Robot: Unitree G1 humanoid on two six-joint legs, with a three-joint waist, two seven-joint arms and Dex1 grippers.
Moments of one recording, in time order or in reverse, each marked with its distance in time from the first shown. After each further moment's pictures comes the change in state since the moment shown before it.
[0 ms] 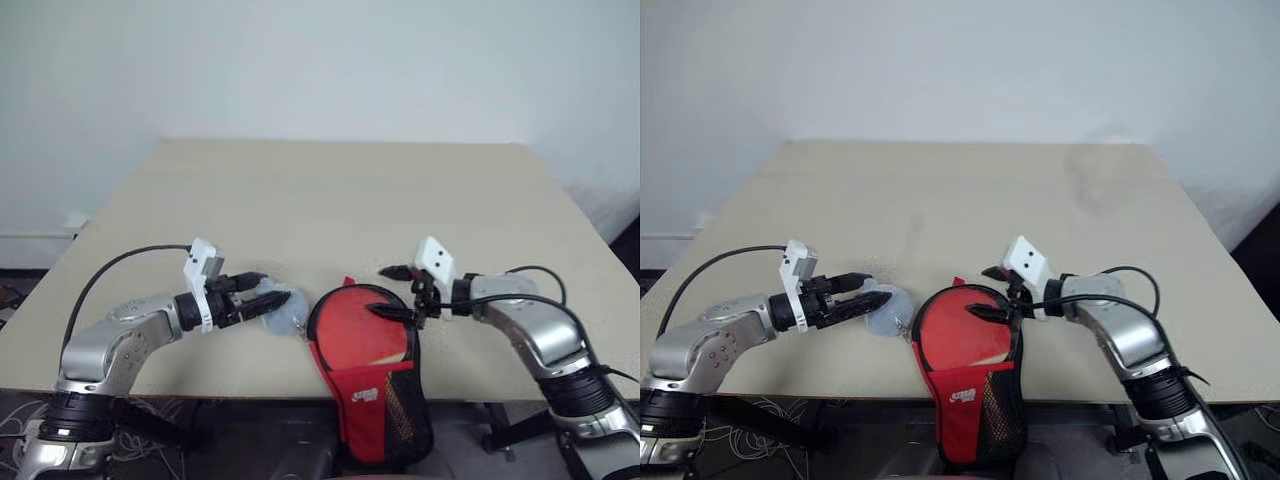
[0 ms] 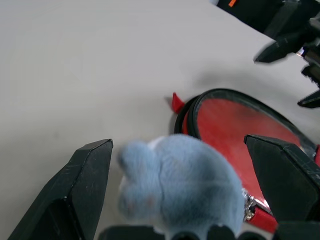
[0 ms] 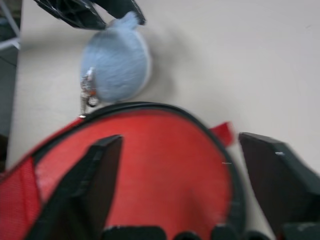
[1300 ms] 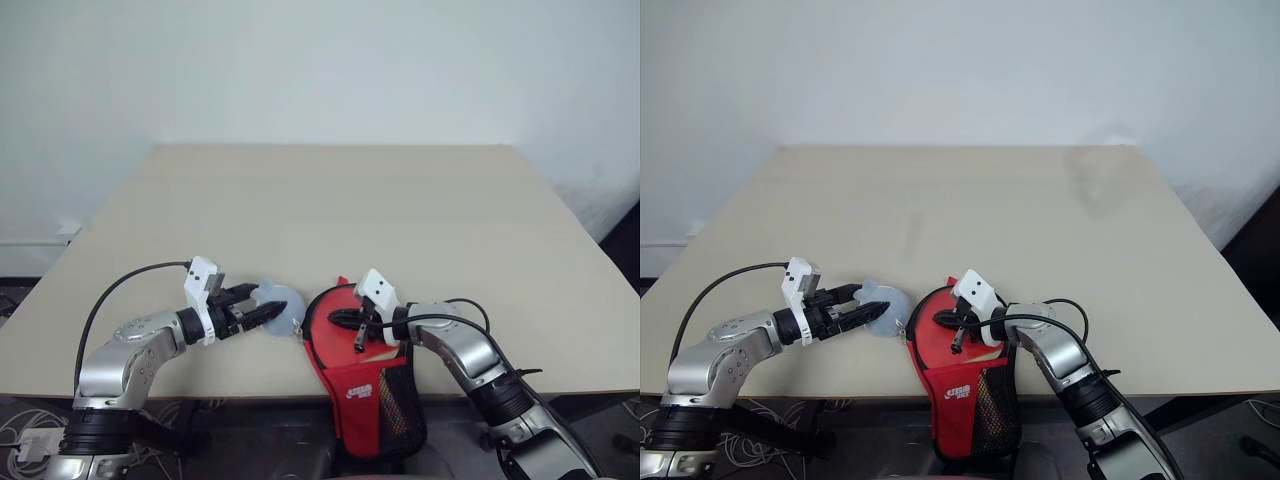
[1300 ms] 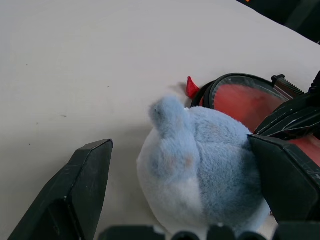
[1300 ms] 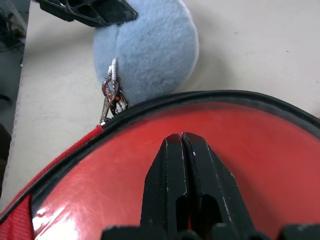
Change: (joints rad) left arm 0.054 -0.100 0.040 0.043 0.147 -0.073 -0.027; right arm -0.007 0.277 0.140 0.276 -0.129 -0.124 -0.057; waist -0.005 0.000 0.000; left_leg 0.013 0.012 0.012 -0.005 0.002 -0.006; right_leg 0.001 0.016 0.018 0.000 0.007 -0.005
